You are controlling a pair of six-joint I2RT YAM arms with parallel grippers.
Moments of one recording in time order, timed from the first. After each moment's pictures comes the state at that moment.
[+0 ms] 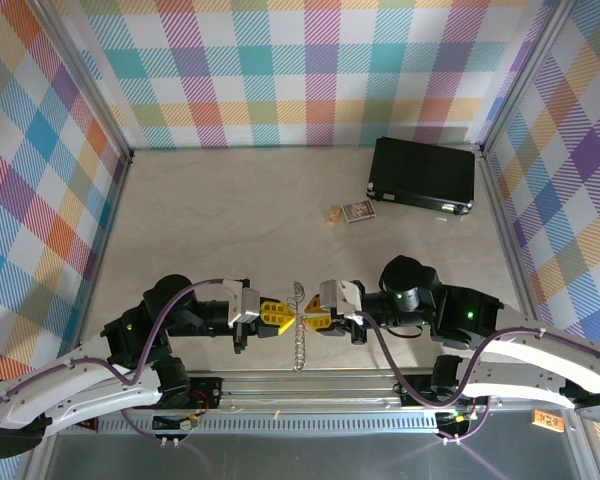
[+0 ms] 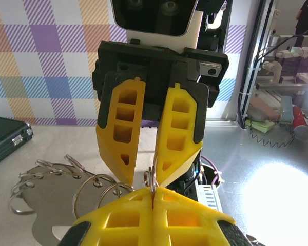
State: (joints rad) left arm -1.08 0.61 0.73 -0.19 0.43 0.05; right arm 1.22 0.85 0.98 -0.47 -0.28 -0.27
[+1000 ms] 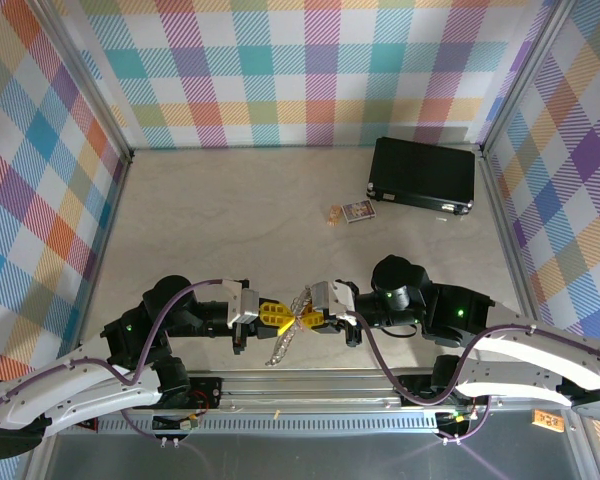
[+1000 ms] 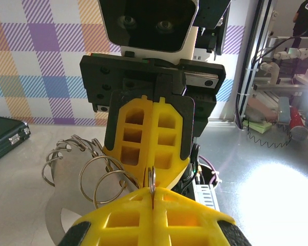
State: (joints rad) left arm -1.08 0.60 0.72 -0.18 0.44 0.04; right arm 1.22 0.89 0.98 -0.46 -0.30 -0.27
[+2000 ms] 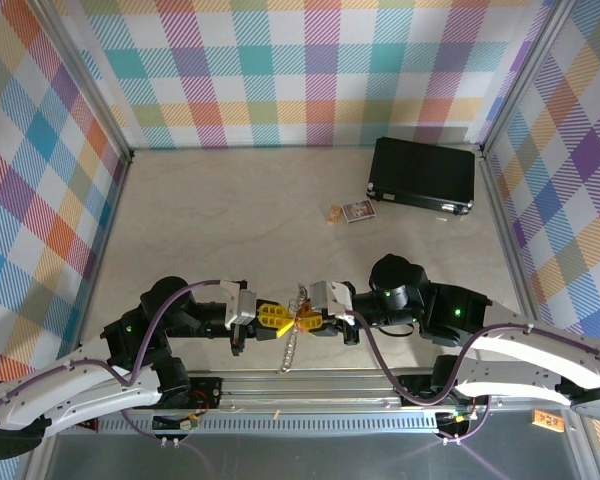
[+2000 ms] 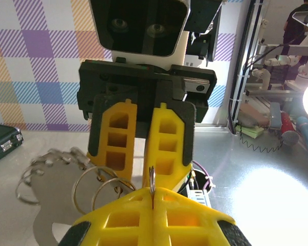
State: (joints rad) left arm -1.08 0.59 0.71 -0.15 0.46 0.02; right arm 1.22 0.90 0.98 -0.42 -0.33 -0.27
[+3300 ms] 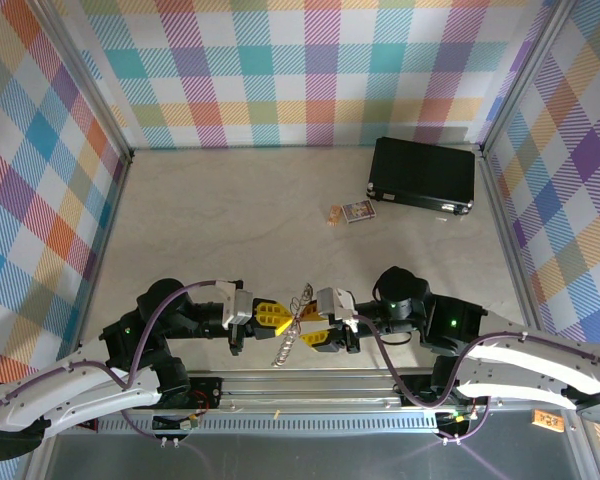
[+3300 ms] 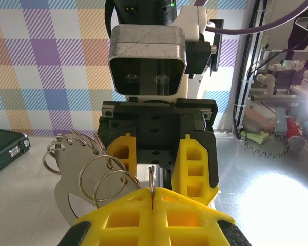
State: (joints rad) left arm -1.08 0.57 0.69 -0.12 0.44 0.02; right arm 1.22 0.83 0.79 -0.23 -0.38 -0.16
